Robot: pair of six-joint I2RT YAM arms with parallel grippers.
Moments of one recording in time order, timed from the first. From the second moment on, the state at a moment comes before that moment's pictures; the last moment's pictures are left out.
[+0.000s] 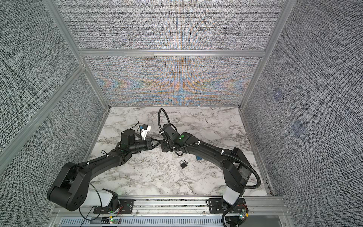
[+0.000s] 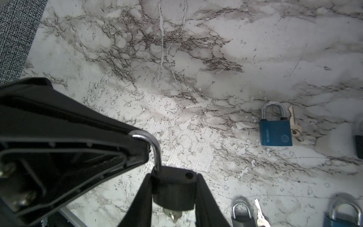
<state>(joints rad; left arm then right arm) -0.40 1.41 0.61 0.36 0.76 -0.67 0.90 1.70 1.37 -0.61 0.07 0.54</state>
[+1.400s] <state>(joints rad) -0.41 1.15 0.55 0.34 0.53 -0.91 0.97 1.59 1.16 -0.16 0.18 0.41</state>
